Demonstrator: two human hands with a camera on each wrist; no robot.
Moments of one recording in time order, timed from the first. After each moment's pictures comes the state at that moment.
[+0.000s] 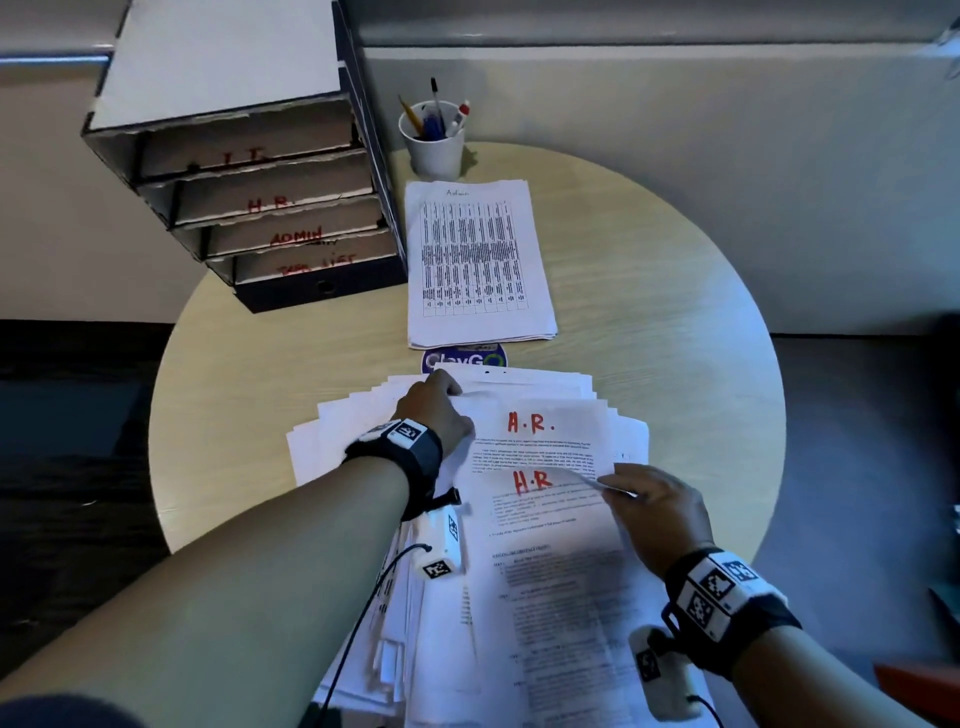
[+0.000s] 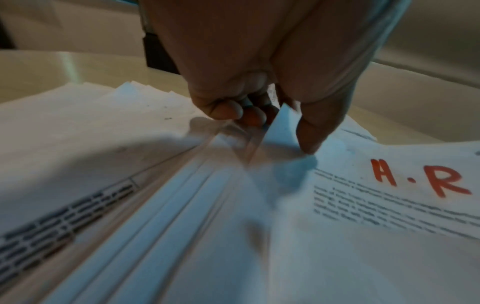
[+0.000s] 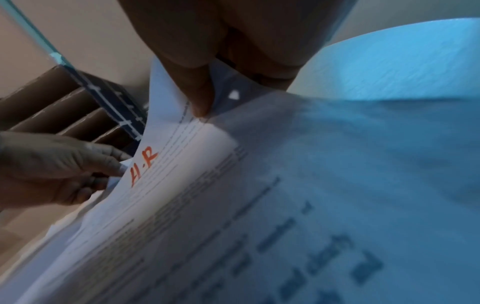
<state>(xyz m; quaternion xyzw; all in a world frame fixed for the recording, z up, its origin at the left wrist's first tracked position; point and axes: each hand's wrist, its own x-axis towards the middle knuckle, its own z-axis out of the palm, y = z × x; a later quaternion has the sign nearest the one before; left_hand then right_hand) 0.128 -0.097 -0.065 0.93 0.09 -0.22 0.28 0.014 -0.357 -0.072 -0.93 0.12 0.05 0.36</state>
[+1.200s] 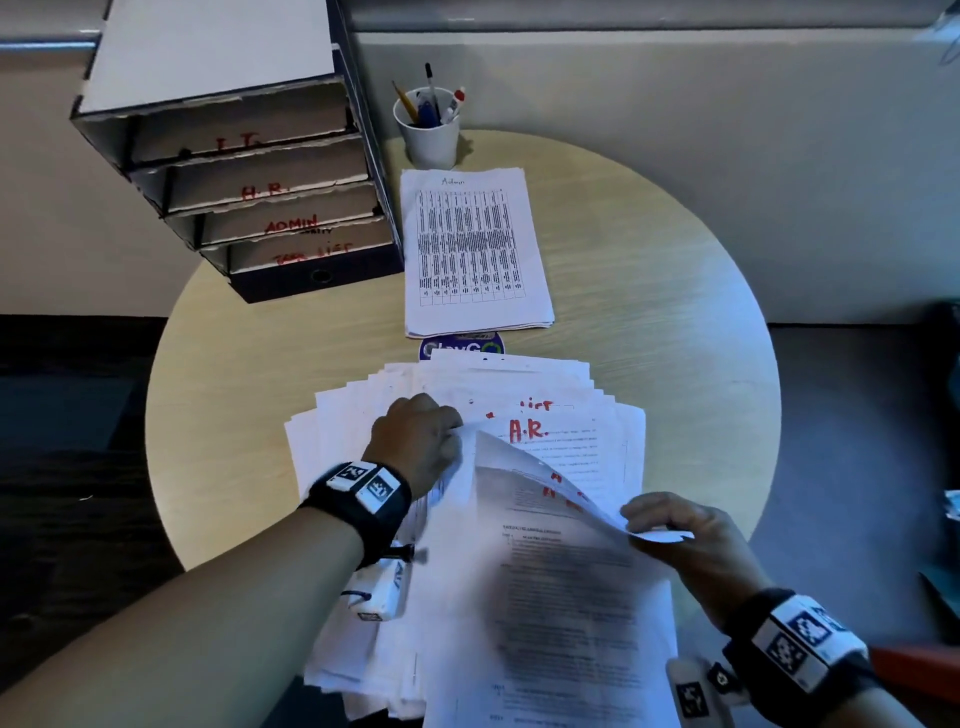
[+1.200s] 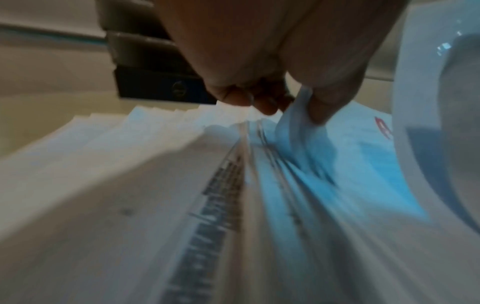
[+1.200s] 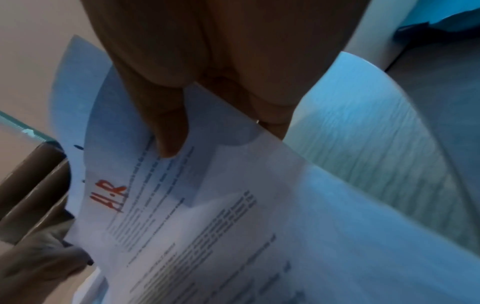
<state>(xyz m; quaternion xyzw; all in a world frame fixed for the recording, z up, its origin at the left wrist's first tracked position) 0.079 -0.069 -0.061 0.96 -0.09 -0.18 0.20 -0.036 -0.392 -0.066 -0.71 0.13 0.12 0.68</state>
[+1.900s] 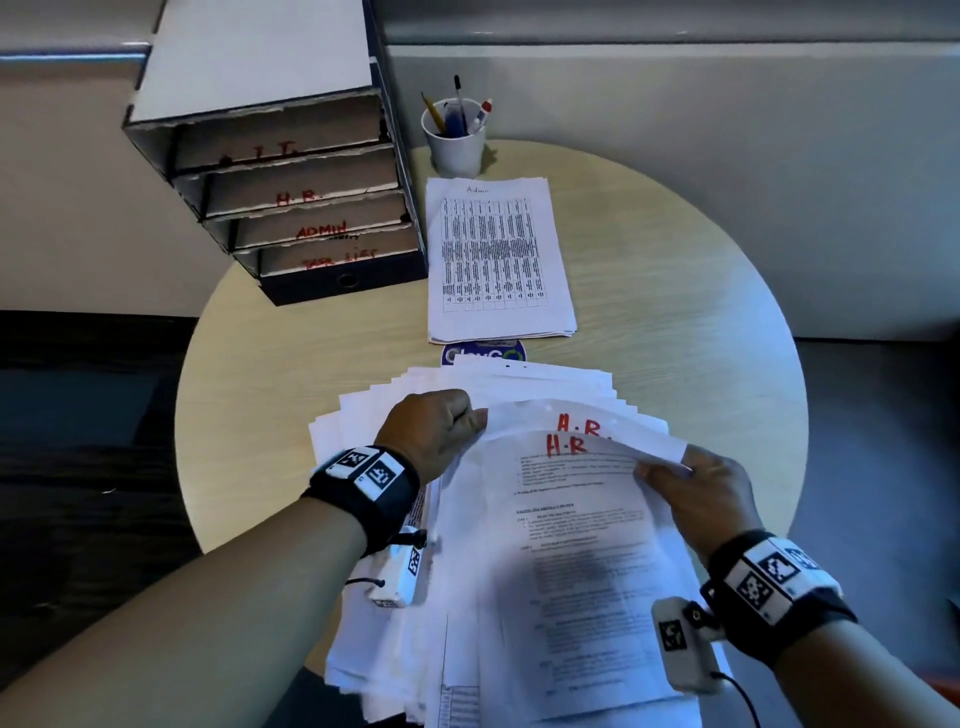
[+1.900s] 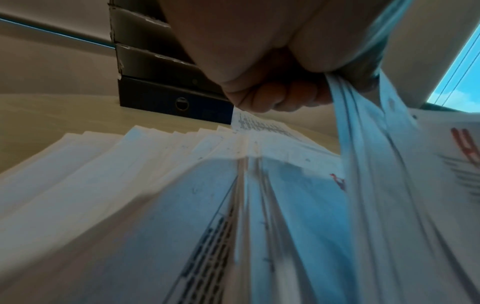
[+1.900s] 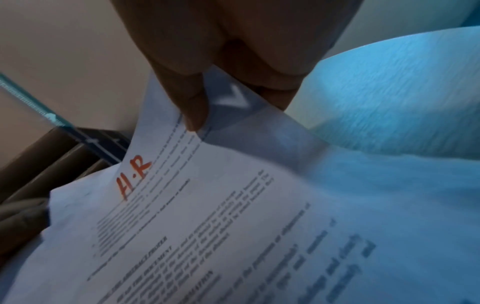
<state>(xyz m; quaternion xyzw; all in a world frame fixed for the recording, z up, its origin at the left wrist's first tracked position) 0.088 -0.062 -0.033 0.93 -0.08 -0.14 0.32 0.025 -0.370 -0.062 -0.75 0.26 0.05 0.60</state>
